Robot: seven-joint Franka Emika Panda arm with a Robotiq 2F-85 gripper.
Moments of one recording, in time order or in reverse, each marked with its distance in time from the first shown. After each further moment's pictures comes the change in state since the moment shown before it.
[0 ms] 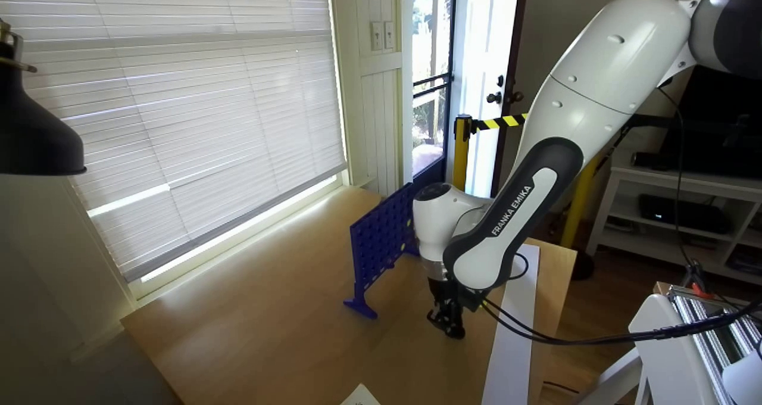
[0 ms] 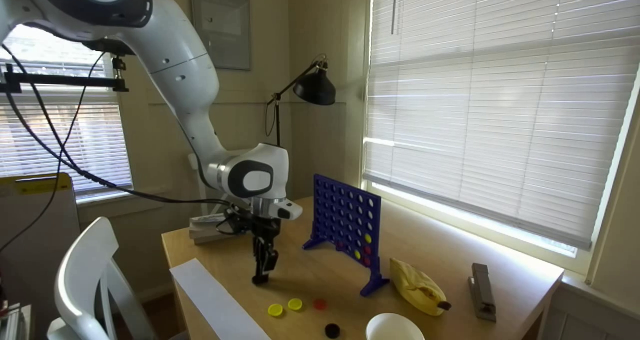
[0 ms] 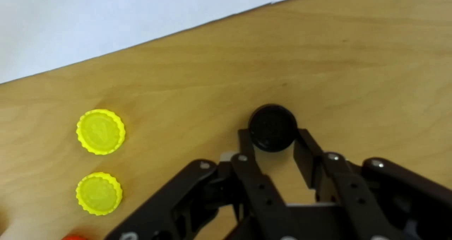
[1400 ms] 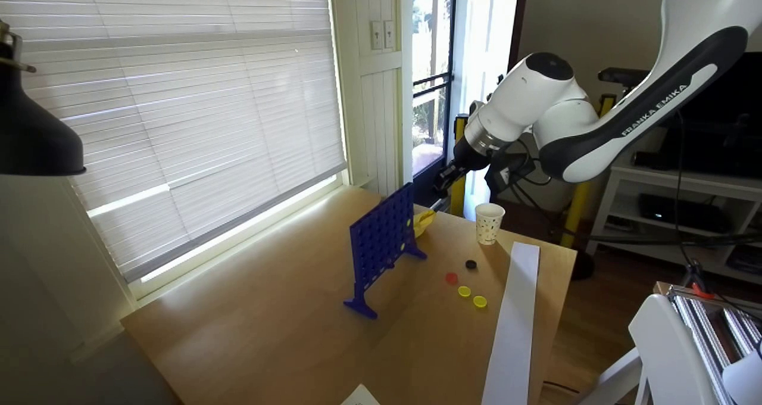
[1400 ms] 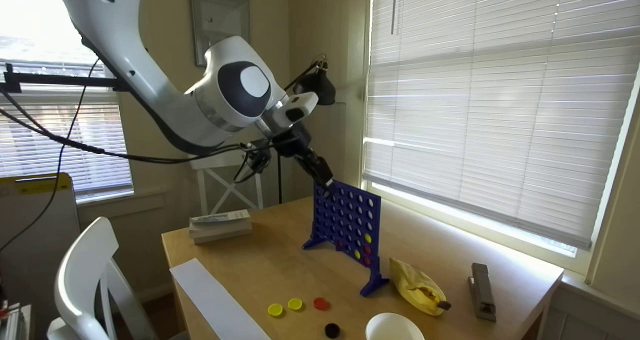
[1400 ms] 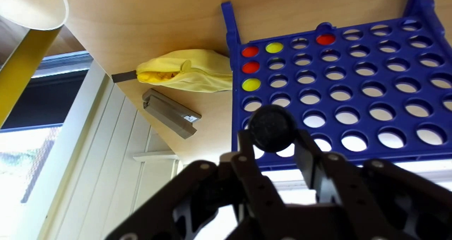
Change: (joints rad) arm 0.316 -0.535 -0.653 -0.260 -0.843 0.481 0.566
